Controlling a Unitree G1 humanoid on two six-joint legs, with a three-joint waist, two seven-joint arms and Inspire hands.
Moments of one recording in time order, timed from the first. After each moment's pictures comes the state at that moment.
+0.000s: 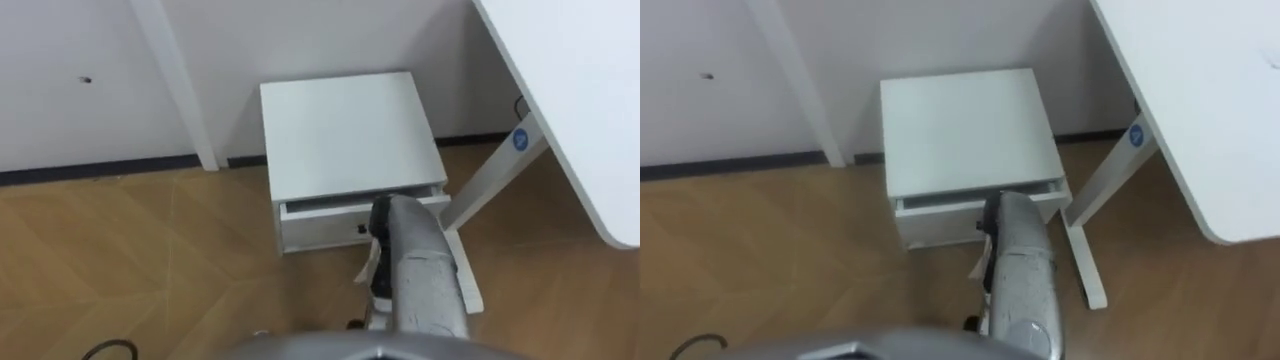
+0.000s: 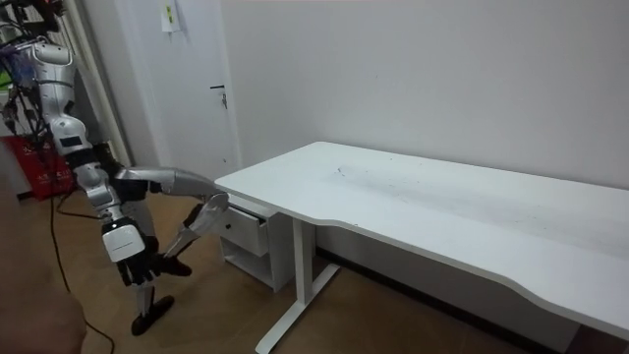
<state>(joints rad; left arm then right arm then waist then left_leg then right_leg) 0.17 0.22 0.09 1.24 0.23 0.16 0.11 0.27 -0.27 -0.14 1.24 0.18 0.02 -0.13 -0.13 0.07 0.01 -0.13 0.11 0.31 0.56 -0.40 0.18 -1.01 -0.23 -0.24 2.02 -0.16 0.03</state>
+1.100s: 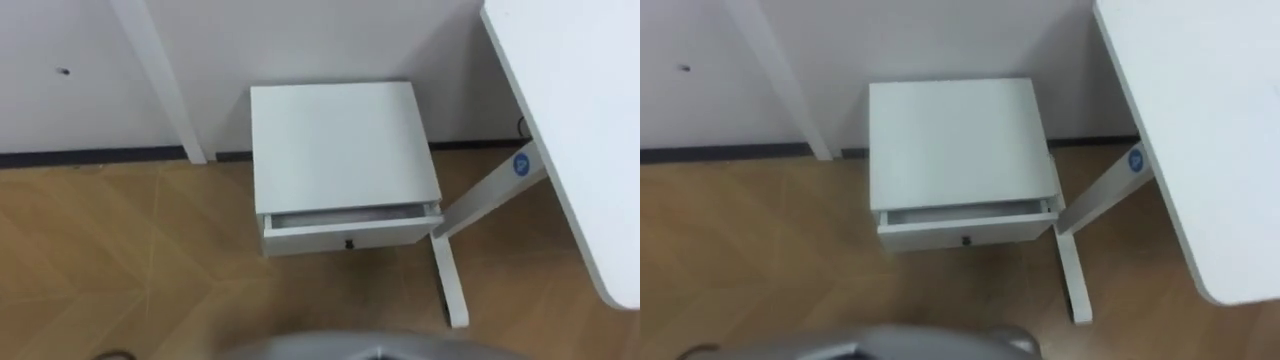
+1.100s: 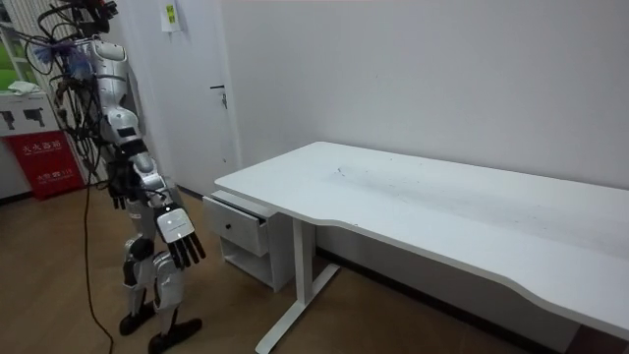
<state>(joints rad) 0.24 0.22 0.11 1.16 0.19 0.10 0.18 0.22 -0.23 -0.16 1.22 -0.03 0.04 -0.17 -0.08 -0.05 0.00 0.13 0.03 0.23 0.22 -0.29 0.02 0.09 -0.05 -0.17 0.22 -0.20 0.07</state>
